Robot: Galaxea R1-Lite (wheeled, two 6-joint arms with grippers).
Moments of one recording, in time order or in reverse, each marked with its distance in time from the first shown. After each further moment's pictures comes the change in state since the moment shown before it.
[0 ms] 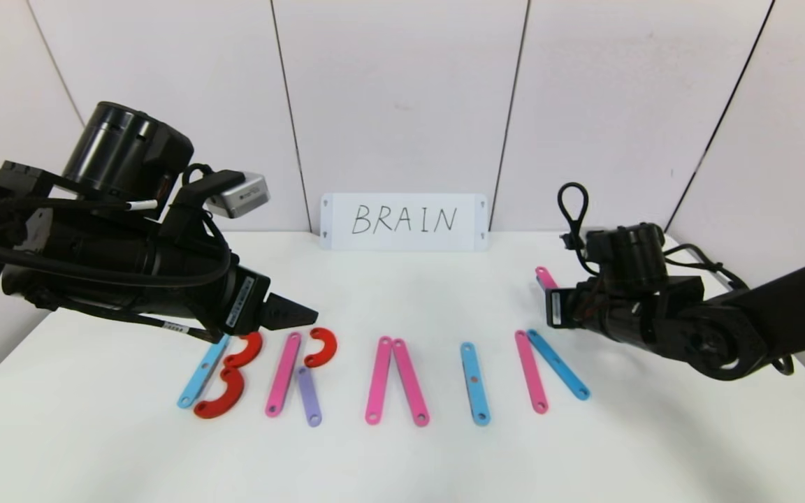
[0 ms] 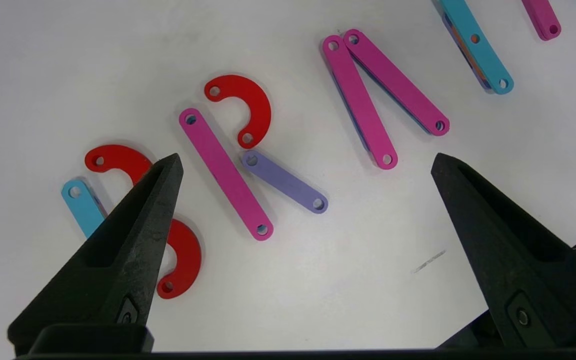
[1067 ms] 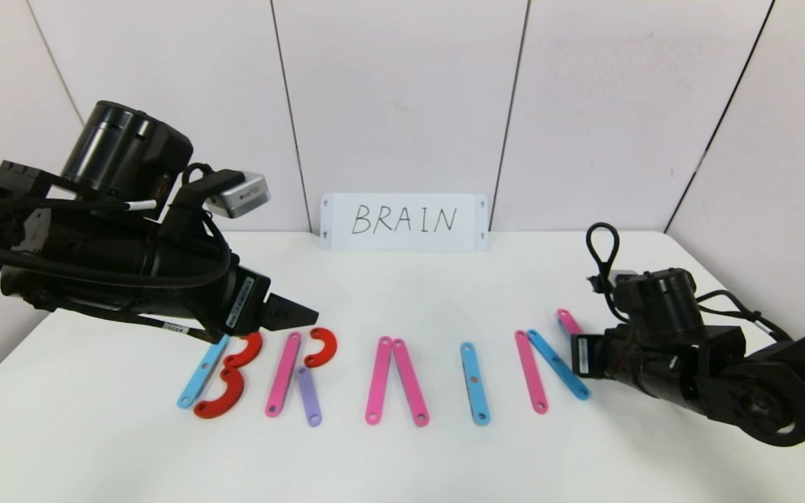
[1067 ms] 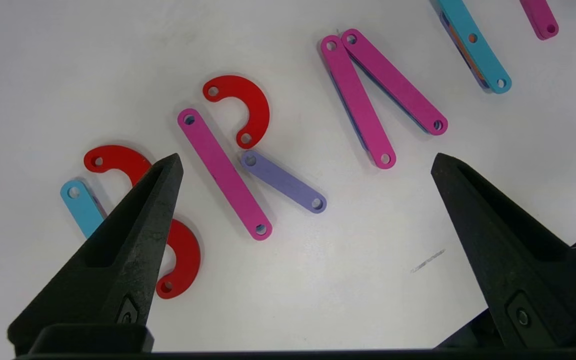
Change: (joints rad) left arm -0.003 -0.003 0.001 0.000 0.000 0.000; right arm 0.002 -0.073 0.256 -0.077 -0.005 0.079
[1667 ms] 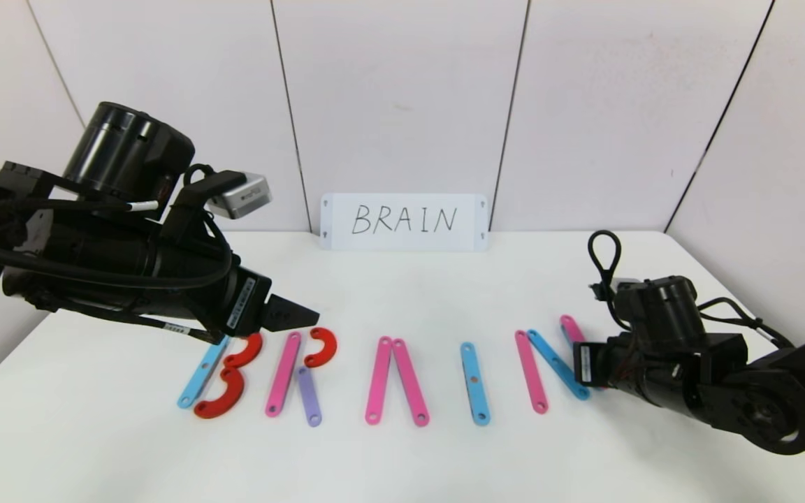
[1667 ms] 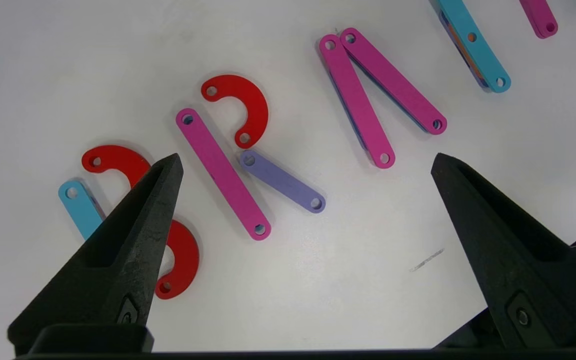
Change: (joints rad) left arm -0.003 0.002 0.000 0.001 -0.001 0.000; right arm 0.001 0.001 0.027 -0.001 0.002 0.017
